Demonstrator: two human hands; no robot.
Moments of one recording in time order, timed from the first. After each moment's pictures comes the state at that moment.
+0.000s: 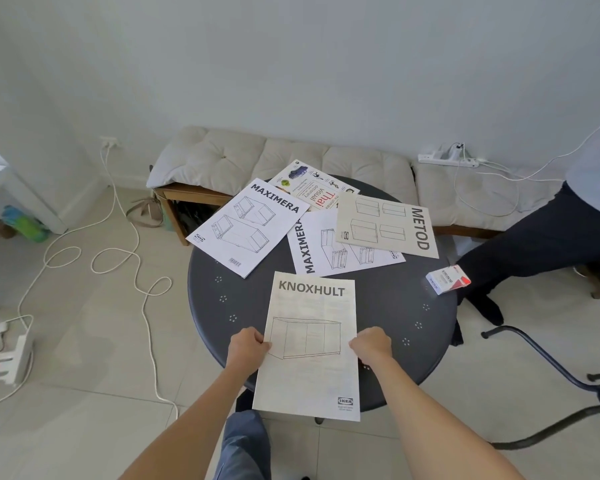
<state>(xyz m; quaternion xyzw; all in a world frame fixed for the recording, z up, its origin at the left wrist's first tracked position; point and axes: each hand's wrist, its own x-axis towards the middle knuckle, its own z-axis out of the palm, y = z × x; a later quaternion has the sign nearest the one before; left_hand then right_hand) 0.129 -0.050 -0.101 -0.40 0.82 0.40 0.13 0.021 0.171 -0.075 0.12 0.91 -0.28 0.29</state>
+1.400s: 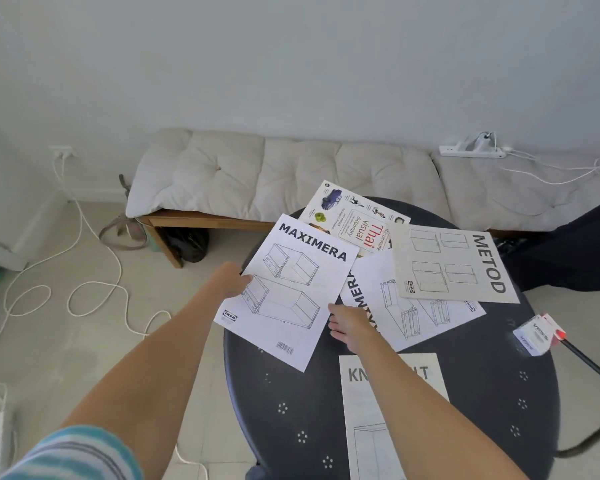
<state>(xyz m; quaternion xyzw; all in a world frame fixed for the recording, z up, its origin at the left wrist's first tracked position) -0.118 -0.343 -0.066 -0.26 0.89 0.30 0.23 -0.119 -0.096 -0.063 0.35 0.68 -0.55 0.33</state>
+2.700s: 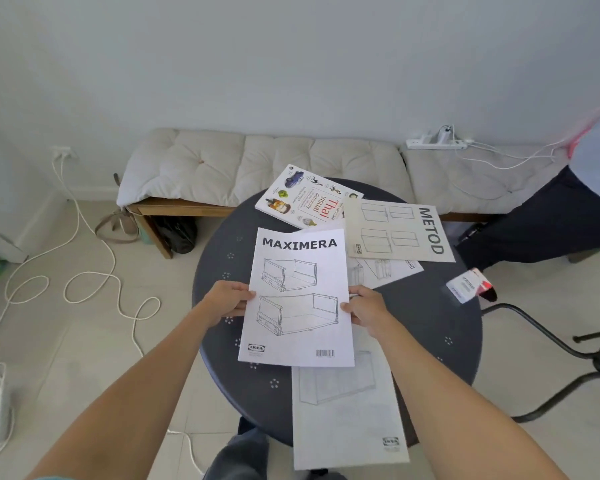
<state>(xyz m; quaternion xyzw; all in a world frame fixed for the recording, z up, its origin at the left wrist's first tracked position) -0.001 -0.218 -0.049 -0.33 0.67 0.63 0.21 -0.065 0.063 -0.040 0.23 0.74 -0.56 0.30</state>
